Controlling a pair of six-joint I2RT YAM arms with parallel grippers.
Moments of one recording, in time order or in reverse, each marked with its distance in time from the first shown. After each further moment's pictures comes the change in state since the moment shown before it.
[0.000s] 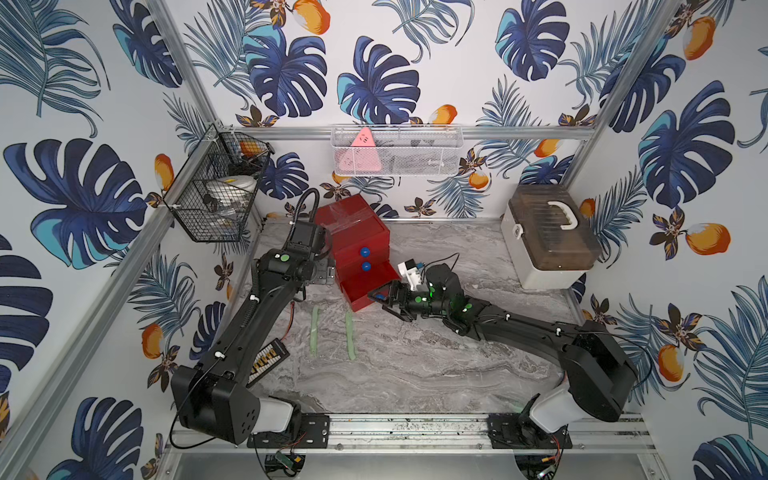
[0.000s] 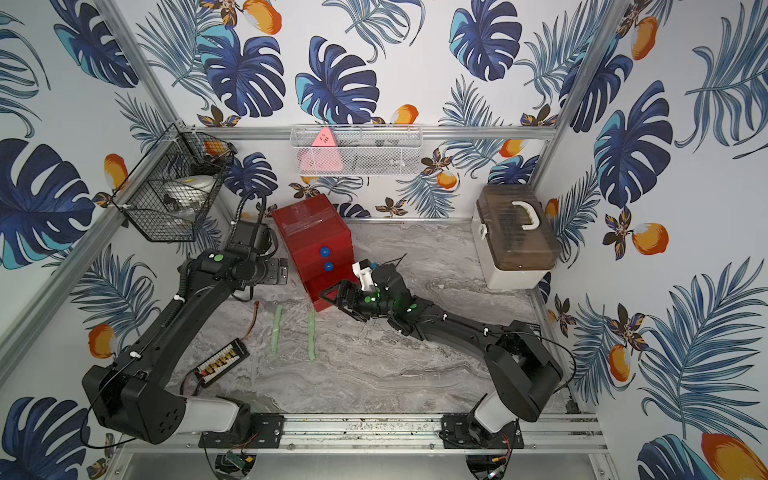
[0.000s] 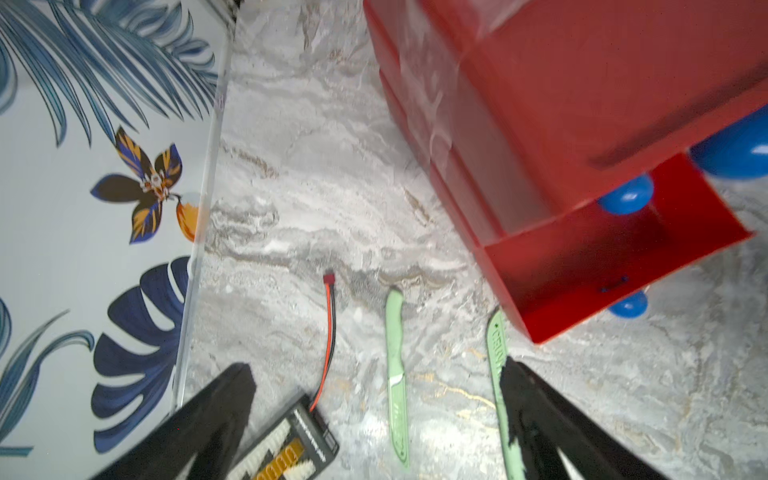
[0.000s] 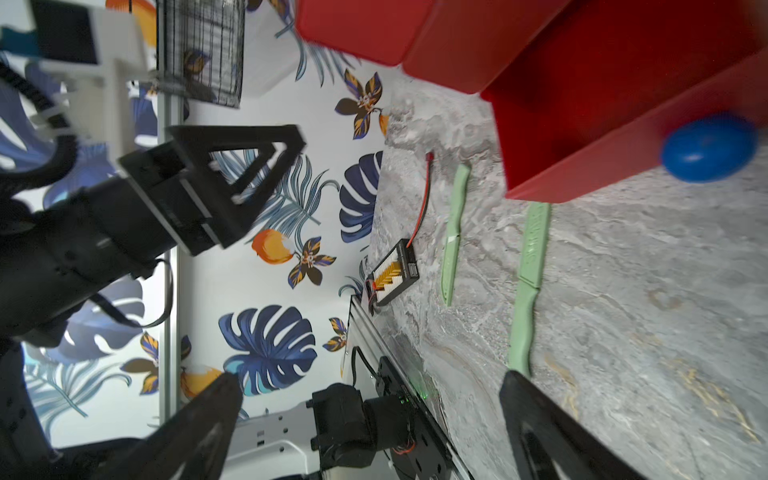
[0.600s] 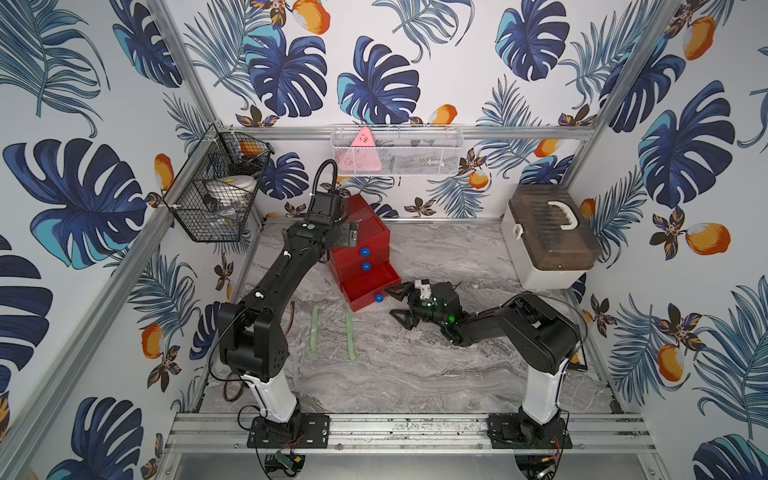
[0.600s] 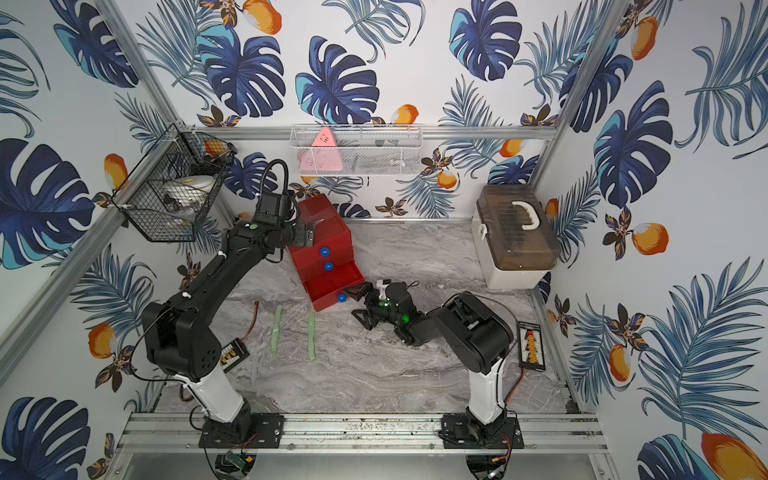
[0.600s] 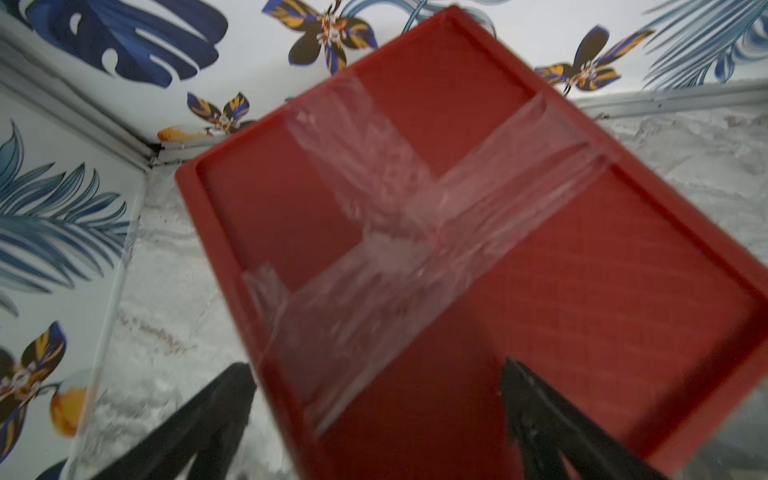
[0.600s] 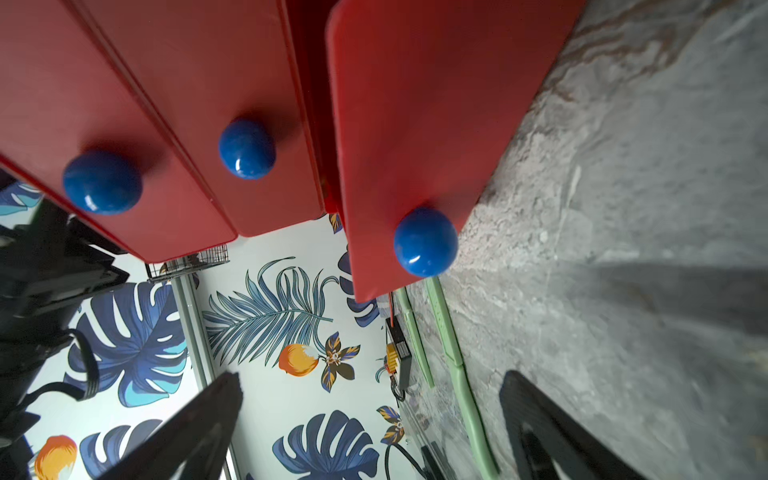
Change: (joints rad) left arm -0.005 0.350 0.304 0.298 0.121 0.082; right arm -0.148 0.338 -0.265 0.696 0.043 0.498
